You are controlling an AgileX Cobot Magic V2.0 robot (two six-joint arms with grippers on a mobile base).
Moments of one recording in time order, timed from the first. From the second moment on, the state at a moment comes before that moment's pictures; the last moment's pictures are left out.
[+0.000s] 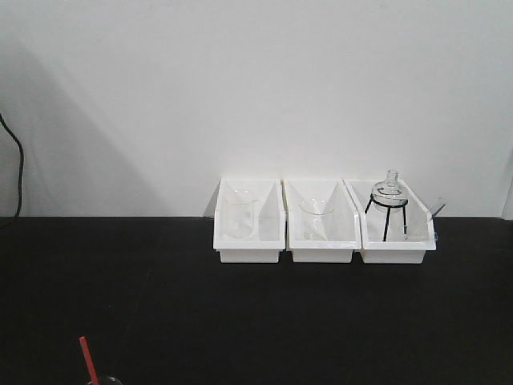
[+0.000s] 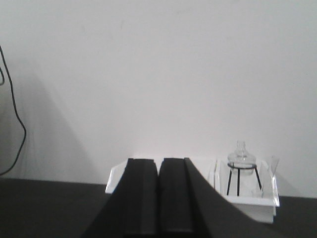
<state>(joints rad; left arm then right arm) -0.06 -0.01 0.02 -0.06 -0.17 0.05 0.25 -0.01 0.03 -0.08 -0.27 0.11</state>
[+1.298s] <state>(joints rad) -0.06 0.81 -0.55 -0.07 0.15 0.01 0.25 0.60 -0.53 -0.12 0.35 0.06</state>
